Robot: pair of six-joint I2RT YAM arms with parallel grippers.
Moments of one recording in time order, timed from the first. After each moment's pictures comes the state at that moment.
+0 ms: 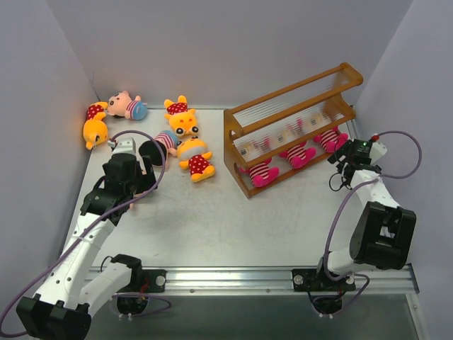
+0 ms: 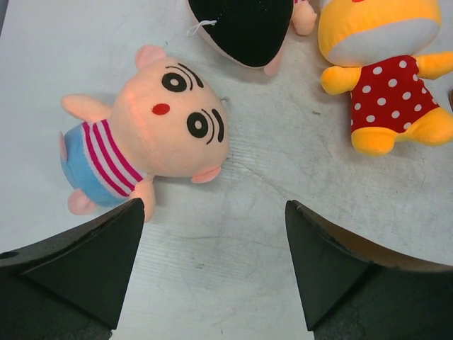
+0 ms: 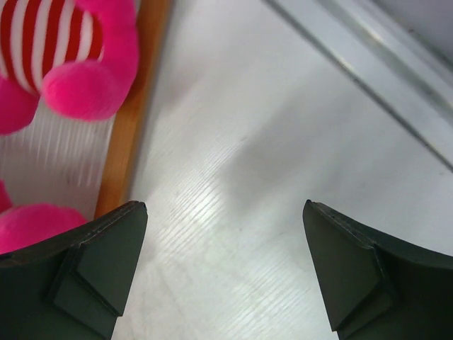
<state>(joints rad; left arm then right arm) -0.27 0.89 0.89 -0.66 -0.34 -0.34 -0.22 1.45 0.85 -0.19 0.23 0.54</state>
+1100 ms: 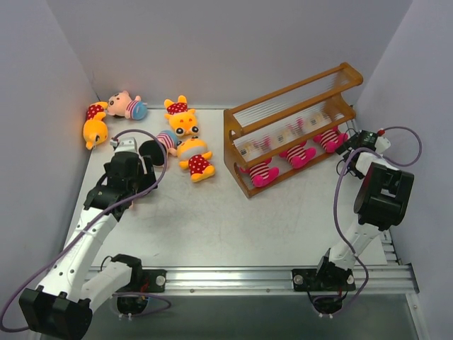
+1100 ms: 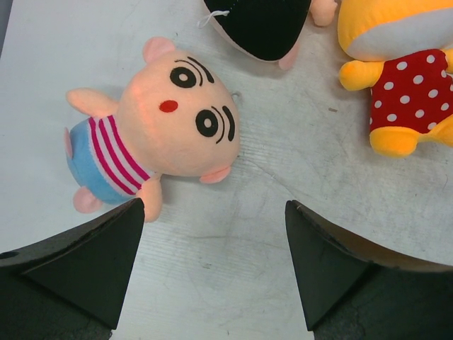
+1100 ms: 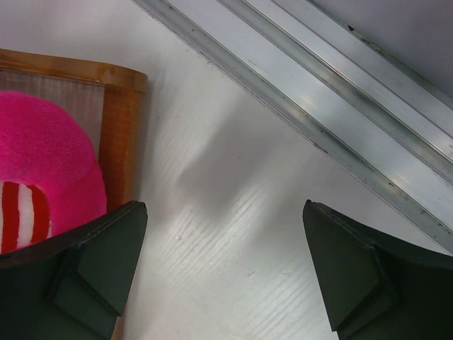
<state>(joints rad) -0.27 0.94 0.89 -0.66 -0.36 -0.33 -0.35 1.86 1.10 -0.06 0.18 0.57</state>
